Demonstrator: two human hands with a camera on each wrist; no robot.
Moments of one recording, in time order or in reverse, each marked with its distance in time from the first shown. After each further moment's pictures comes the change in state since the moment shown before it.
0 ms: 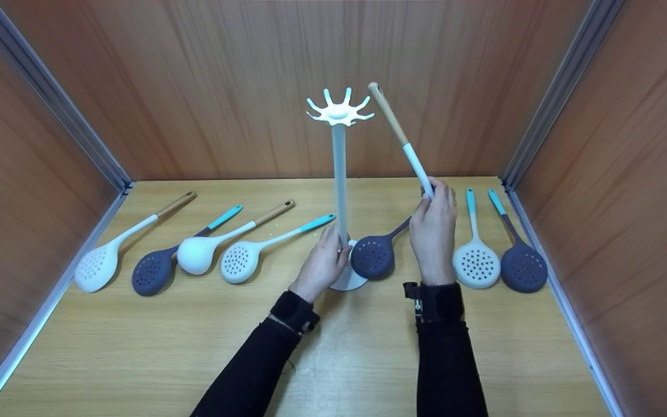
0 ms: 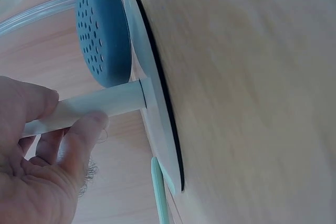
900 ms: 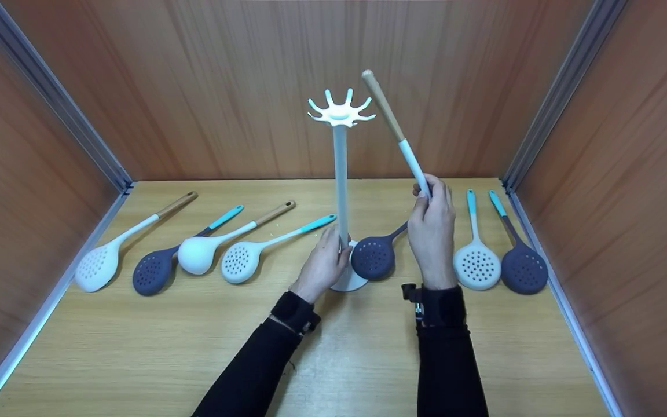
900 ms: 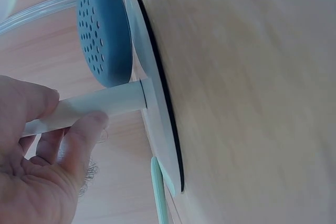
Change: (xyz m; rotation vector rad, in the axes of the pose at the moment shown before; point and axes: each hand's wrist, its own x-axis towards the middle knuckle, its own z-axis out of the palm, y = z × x) left_hand -0.001 -0.001 0.001 0.013 0.017 0.028; right_hand -0.004 -0.014 -0.007 0.104 -0.045 -0.007
